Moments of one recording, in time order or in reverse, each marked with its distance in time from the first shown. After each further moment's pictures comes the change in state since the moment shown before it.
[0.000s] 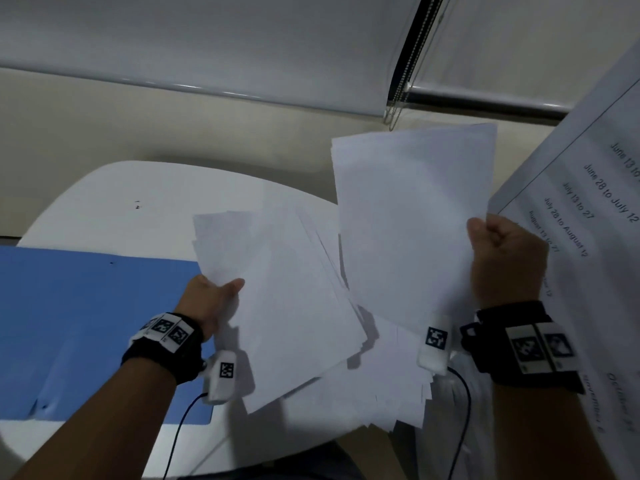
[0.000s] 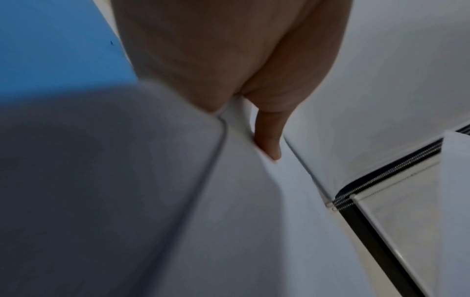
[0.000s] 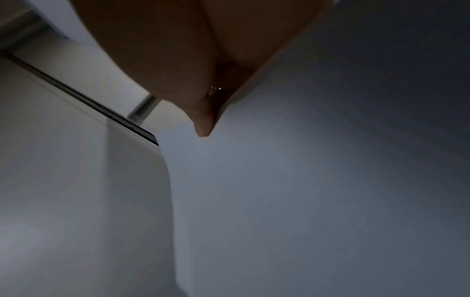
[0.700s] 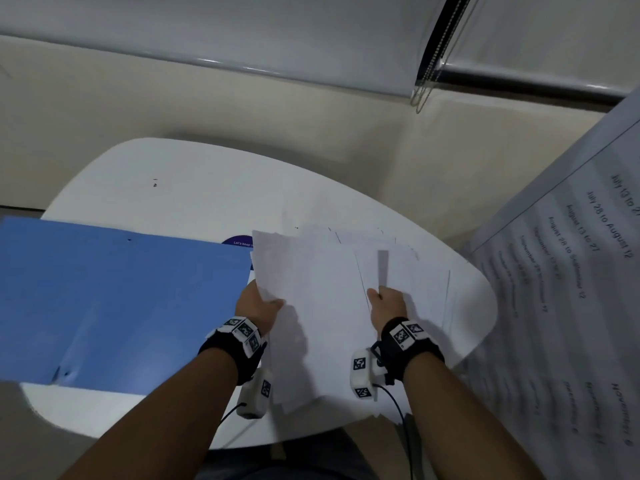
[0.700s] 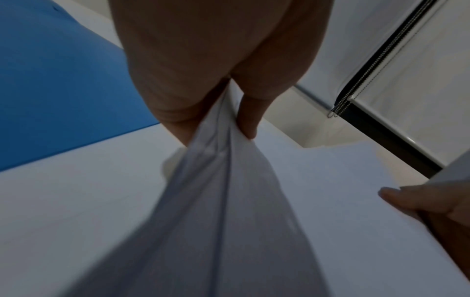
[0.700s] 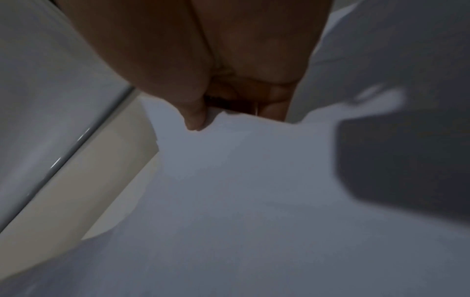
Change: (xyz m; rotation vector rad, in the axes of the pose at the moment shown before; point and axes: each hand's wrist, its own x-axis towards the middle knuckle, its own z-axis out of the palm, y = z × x) left_hand -0.001 -0.051 0.066 0.244 -0.012 -0.007; right_hand -0.117 0.116 0.177 0.021 -0.631 0.566
